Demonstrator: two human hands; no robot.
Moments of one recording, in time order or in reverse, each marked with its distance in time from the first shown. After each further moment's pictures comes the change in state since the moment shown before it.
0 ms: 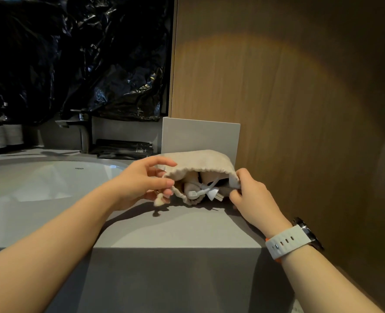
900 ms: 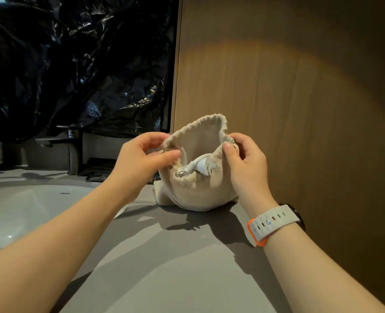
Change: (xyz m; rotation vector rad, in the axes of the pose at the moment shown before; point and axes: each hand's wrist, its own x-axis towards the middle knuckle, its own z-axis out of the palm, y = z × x) left_hand 0.085 0.024 -0.021 -0.035 0.370 0.428; right_hand 0.117 -0.039 0.012 0.703 0.470 -0.151
